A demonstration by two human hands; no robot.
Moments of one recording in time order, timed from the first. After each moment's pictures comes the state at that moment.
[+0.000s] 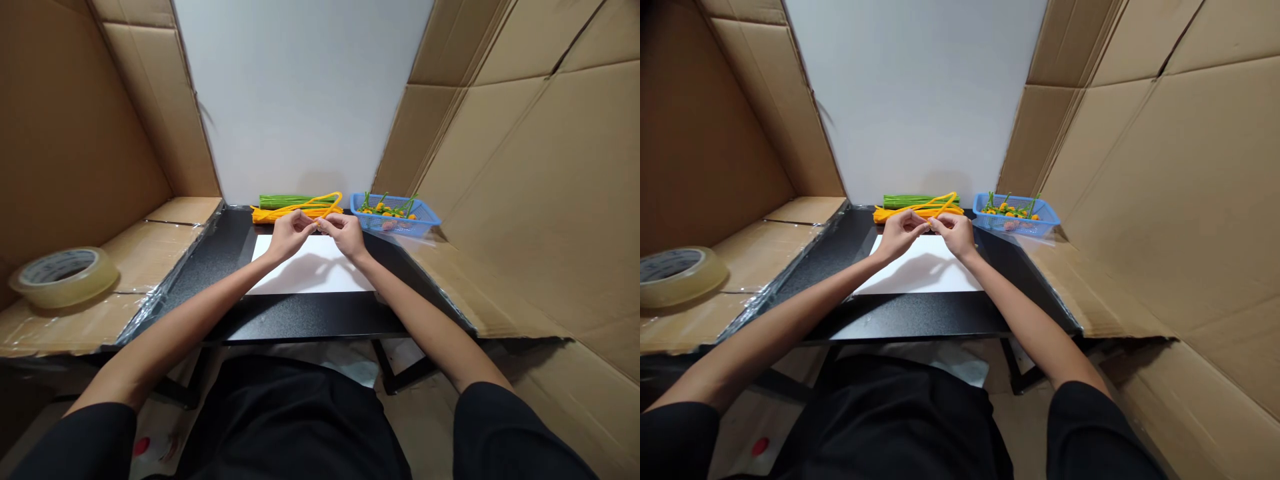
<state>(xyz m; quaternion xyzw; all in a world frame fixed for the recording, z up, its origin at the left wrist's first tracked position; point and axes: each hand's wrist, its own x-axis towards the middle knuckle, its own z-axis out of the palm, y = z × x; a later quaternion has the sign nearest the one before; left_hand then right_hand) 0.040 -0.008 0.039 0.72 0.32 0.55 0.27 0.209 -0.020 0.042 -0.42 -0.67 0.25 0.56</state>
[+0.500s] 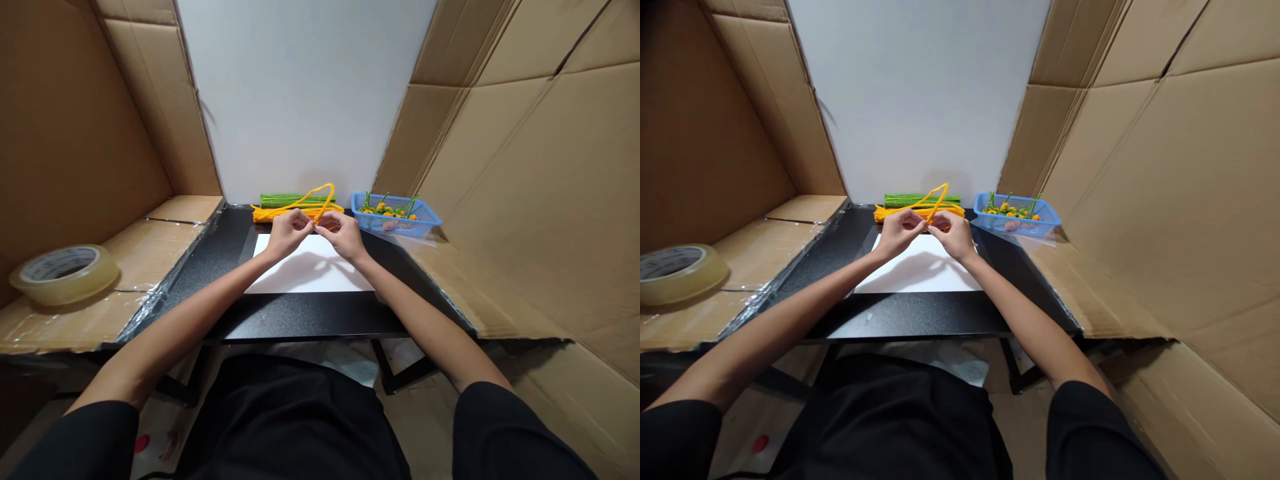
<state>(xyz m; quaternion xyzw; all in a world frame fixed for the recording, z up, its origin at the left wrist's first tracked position) 0.035 -0.002 0.036 0.71 0.32 0.56 0.28 0.206 -0.025 0.044 -0.41 -0.71 0.22 0.53</state>
